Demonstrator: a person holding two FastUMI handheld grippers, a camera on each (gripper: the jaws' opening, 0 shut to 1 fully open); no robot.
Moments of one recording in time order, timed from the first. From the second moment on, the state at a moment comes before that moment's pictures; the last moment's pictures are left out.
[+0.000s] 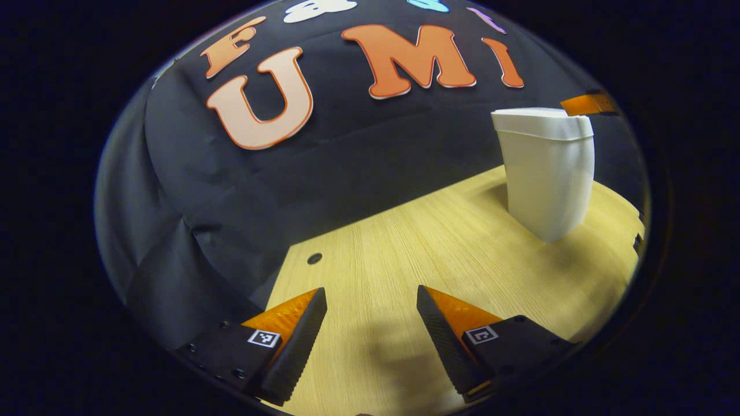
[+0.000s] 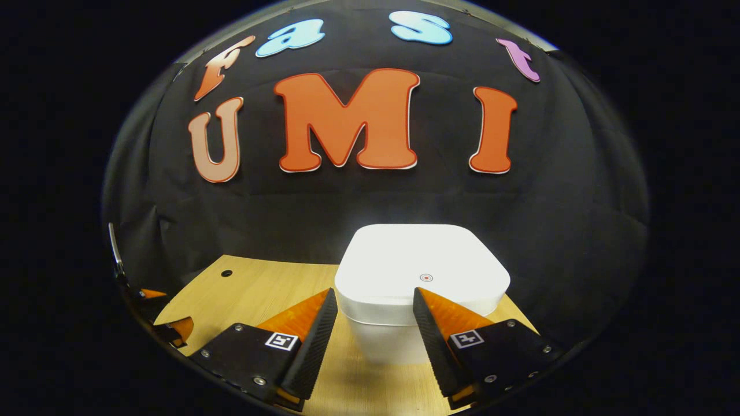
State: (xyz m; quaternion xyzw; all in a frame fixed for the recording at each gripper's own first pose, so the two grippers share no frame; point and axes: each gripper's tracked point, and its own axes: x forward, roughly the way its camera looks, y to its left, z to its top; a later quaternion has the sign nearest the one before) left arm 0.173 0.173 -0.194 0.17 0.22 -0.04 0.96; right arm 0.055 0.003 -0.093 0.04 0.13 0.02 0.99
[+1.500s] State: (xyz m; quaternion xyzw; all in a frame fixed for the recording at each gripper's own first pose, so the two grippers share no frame) left arm 0.181 0.182 -0.010 0.02 -0.01 0.03 1.00; right arm 0.031 0.114 -0.065 0.05 0.10 0.14 0.98
